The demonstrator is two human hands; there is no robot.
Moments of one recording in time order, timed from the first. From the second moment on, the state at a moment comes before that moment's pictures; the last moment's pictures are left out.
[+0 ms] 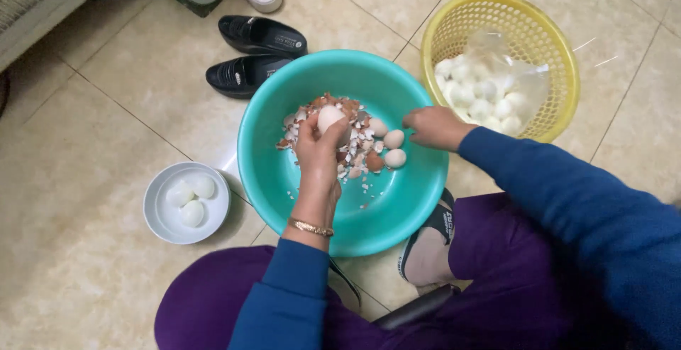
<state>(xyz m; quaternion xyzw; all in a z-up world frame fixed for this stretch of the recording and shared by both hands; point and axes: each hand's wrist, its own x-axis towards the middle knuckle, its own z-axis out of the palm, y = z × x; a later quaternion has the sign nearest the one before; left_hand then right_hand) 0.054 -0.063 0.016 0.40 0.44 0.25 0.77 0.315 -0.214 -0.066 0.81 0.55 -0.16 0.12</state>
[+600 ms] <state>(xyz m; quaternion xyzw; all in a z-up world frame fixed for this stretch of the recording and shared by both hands) 0.068 -0.026 -0.029 0.27 0.49 0.25 0.79 0.313 -0.250 -0.257 0.72 0.66 -0.02 0.23</state>
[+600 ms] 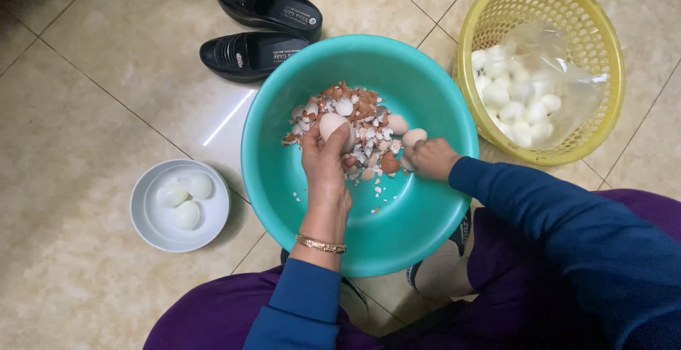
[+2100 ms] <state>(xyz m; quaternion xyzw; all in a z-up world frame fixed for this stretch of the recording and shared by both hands) 0.022 -0.047 -0.257 0.68 0.61 -0.14 0.38 0.208 -0.160 -0.223 0.88 0.26 -0.38 -0.08</state>
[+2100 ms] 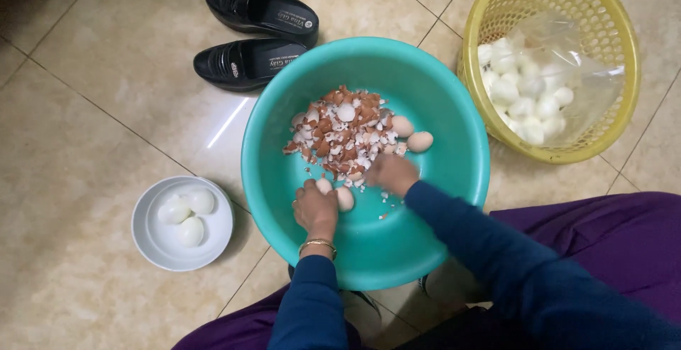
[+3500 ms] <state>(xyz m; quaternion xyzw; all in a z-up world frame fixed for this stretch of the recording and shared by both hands) 0.051 -0.073 -0.189 -0.02 0.28 0.20 0.94 0.327 -0.195 -0.206 0.93 0.24 -0.24 -0.15</state>
